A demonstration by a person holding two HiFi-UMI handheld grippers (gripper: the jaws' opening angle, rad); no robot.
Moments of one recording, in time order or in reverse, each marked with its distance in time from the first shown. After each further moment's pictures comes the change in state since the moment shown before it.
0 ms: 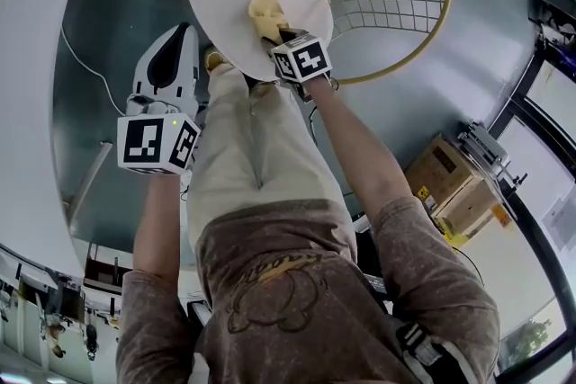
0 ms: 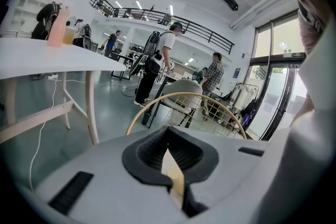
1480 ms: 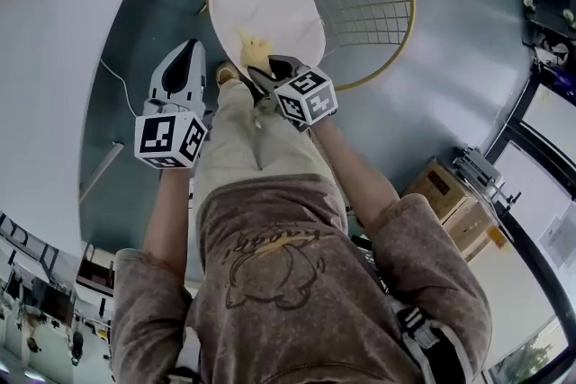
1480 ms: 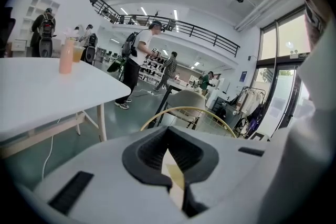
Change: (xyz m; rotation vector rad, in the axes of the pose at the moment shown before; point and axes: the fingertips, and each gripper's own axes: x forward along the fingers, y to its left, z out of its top) left arm -0.054 -0.012 0.073 -0.013 -0.039 0.075; right arm -0.133 0.132 0.078 -0.119 -0.286 0.232
